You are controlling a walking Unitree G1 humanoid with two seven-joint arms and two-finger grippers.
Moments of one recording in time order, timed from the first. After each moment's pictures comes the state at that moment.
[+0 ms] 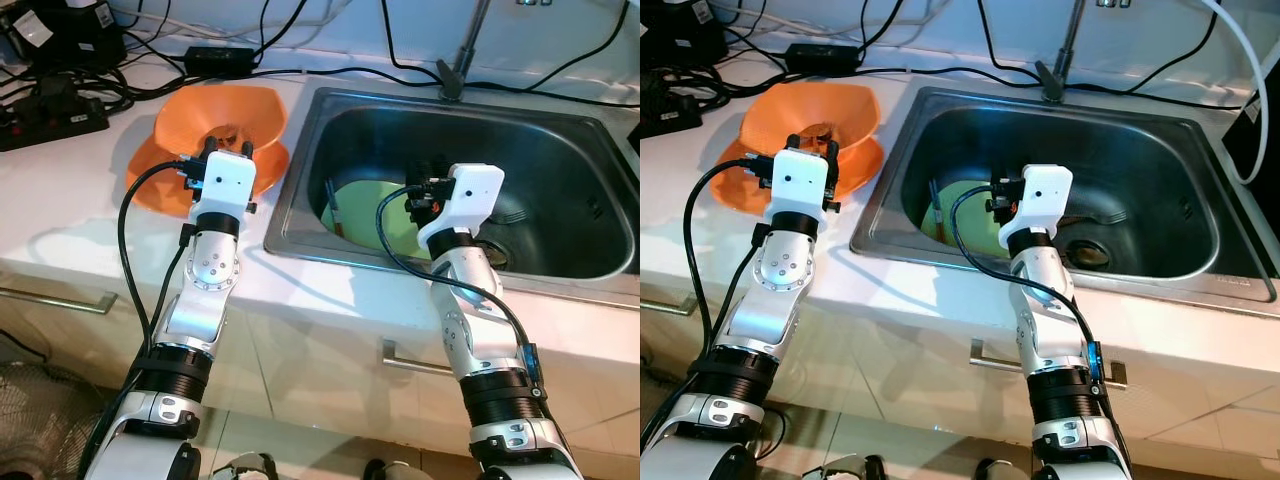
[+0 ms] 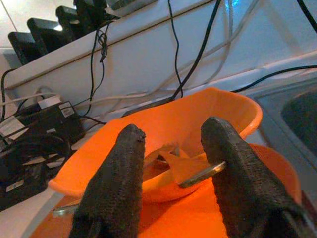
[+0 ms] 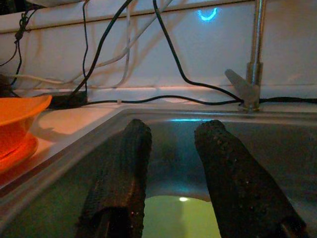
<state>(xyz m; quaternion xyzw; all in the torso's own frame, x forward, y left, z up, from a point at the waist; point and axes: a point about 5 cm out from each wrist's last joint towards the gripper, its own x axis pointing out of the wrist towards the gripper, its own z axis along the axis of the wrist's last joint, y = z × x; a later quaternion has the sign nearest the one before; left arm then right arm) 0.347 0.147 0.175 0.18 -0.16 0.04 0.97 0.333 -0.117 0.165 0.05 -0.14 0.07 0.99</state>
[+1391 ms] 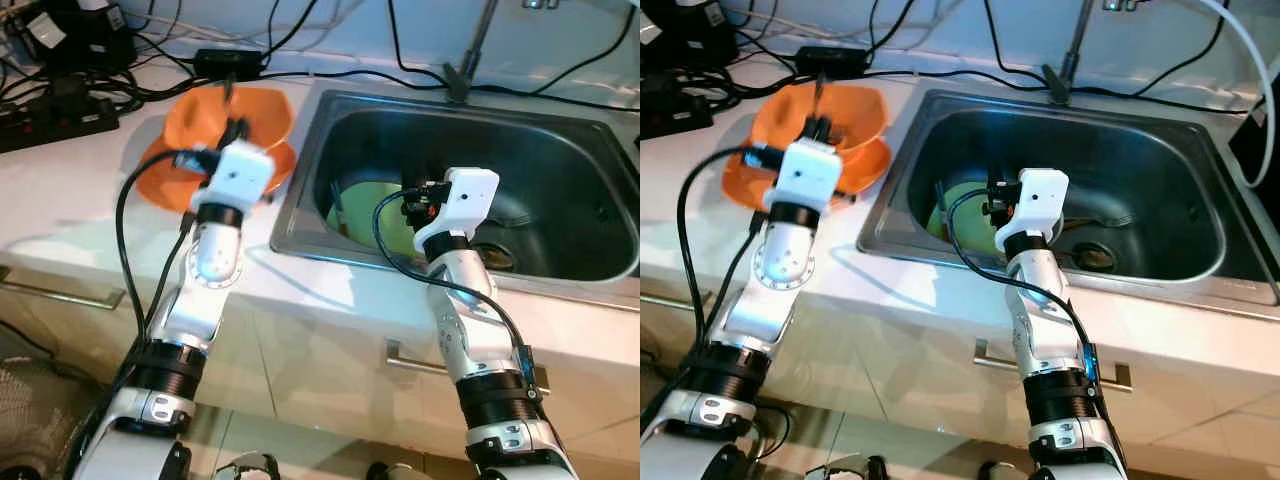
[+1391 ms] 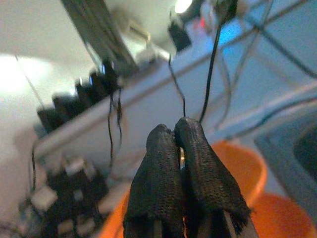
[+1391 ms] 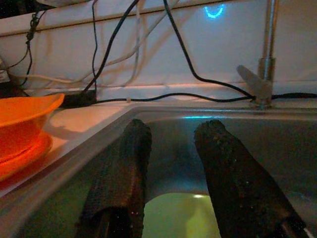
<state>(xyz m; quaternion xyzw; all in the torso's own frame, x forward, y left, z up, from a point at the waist) 0.341 0.130 0.208 0.27 -0.26 0.01 0.93 0.332 -0.113 0.160 0.06 -0.13 0.07 0.99</state>
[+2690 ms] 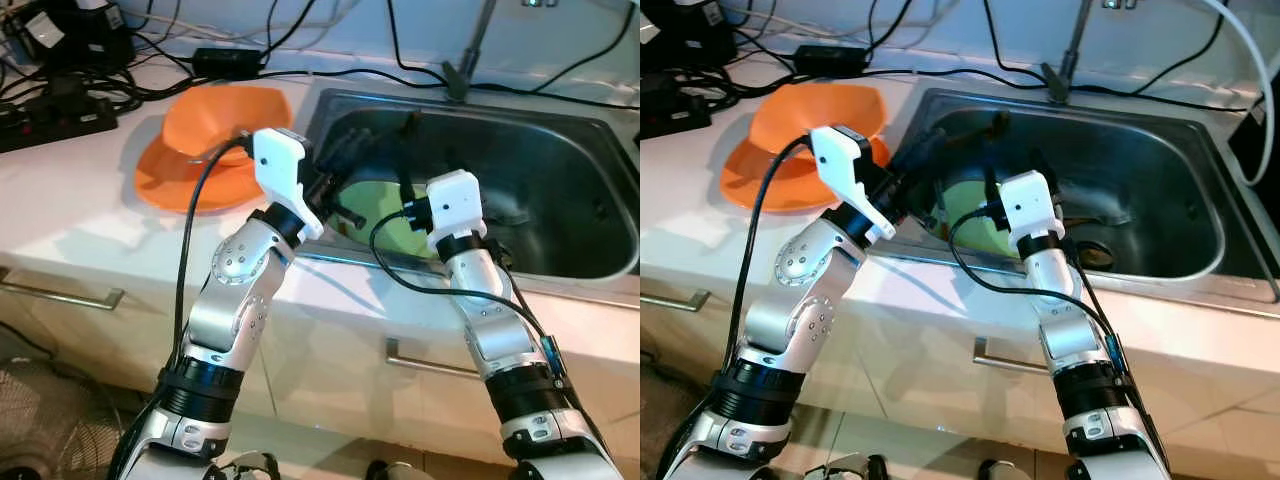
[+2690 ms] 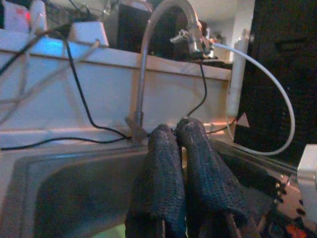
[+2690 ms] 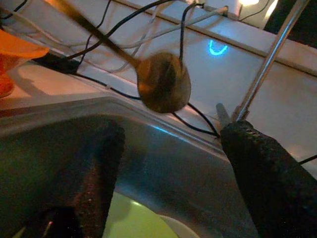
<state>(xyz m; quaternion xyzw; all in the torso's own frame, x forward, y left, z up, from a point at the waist) 0.312 0.063 0.217 -0.08 -0.17 -0.35 0.92 0.336 -0.132 0.160 -0.17 -0.17 0.07 0.97</state>
